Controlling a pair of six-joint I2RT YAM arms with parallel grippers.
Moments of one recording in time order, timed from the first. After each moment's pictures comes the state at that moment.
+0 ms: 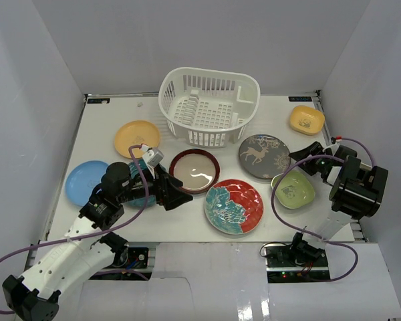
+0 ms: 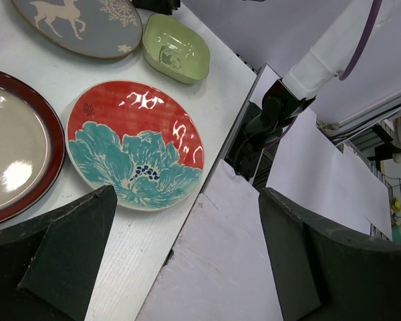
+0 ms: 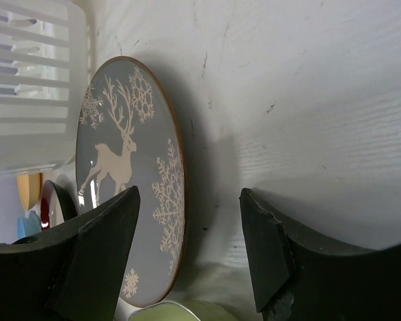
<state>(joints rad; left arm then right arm) -0.59 0.67 0.62 -0.13 0.64 -0.43 -0.46 1.74 0.66 0.40 -0.76 0.48</state>
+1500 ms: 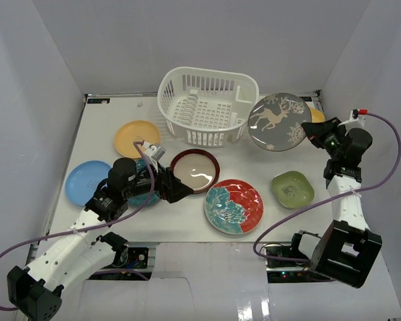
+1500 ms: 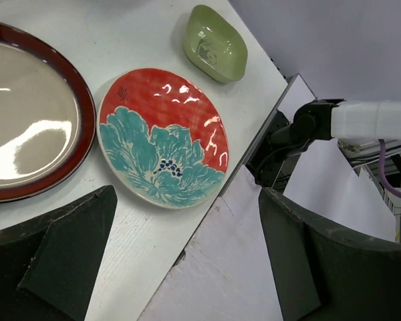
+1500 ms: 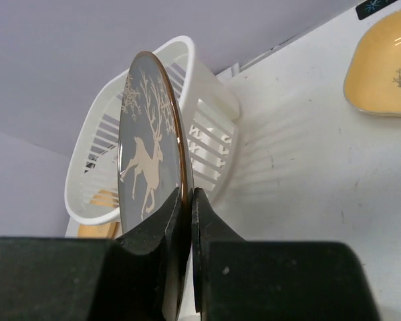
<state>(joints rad) -0.56 0.75 0.62 -0.14 0.56 -0.47 -0.34 1.14 0.72 0.30 -0.58 0.70</state>
